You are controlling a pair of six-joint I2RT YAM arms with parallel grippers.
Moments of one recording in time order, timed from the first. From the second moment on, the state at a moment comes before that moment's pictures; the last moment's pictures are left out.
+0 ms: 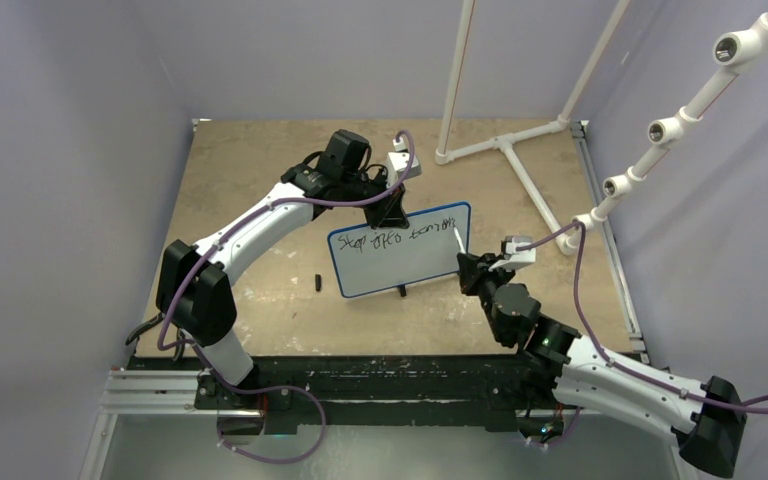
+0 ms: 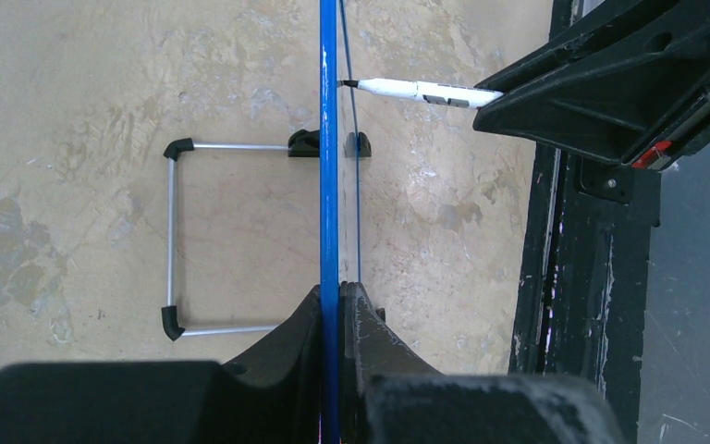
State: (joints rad) left arm -0.60 1.69 1.48 -0.53 0.72 0.27; right arm 0.97 0.62 0.31 0.17 0.78 0.49
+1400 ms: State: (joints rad) left arm -0.60 1.69 1.48 -0.53 0.72 0.27; right arm 0.97 0.66 0.31 0.25 0.80 0.41
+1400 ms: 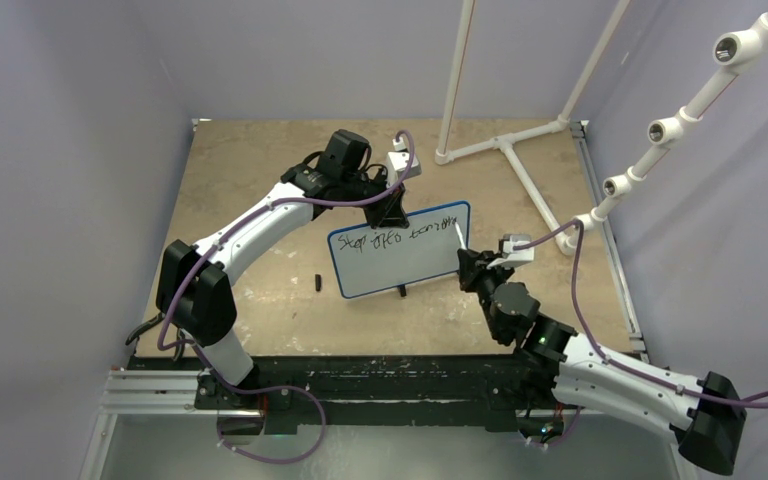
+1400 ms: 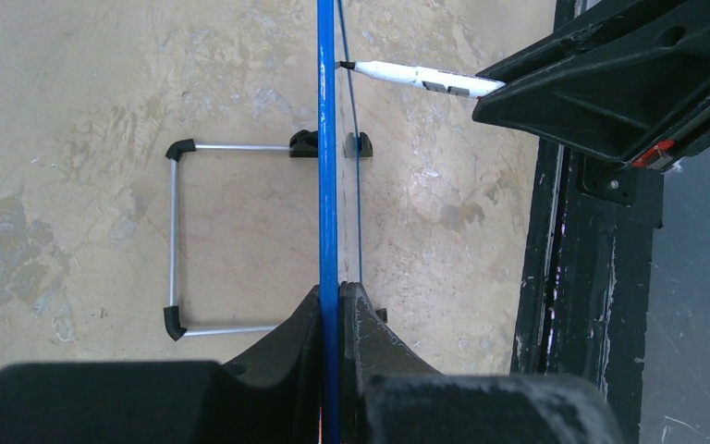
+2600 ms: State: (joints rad) left arm -0.60 1.69 1.48 -0.53 0.72 0.27; right arm 0.97 0.67 0.34 0.24 0.86 0.41
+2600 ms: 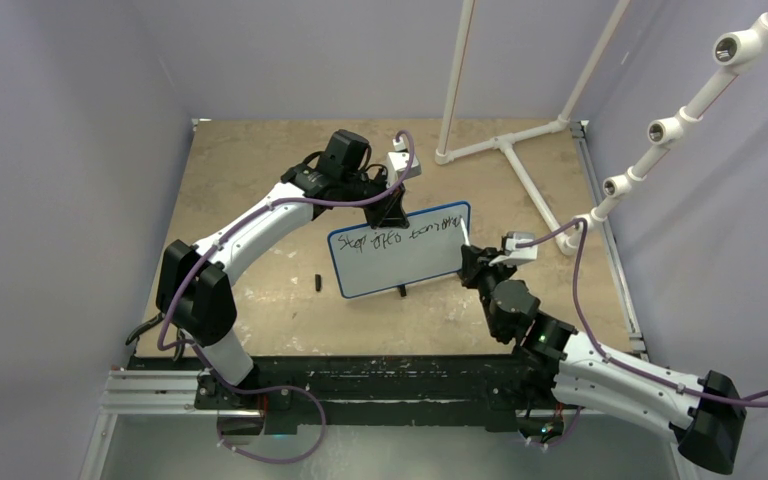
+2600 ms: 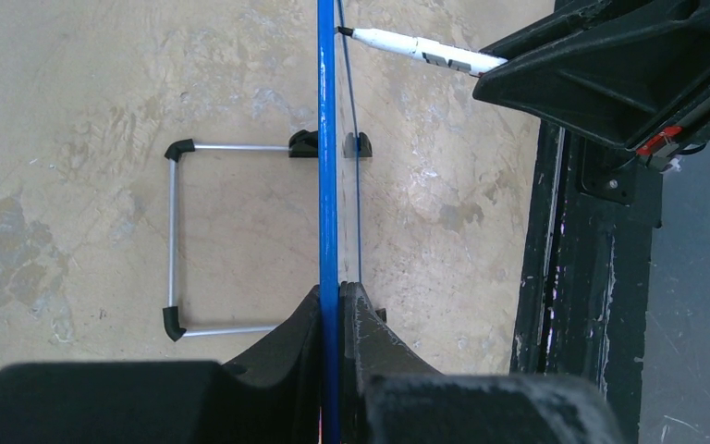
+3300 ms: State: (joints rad) left arm -0.60 1.69 1.48 -0.53 0.72 0.27; right arm 0.97 0.67 0.34 0.14 0.86 0.54
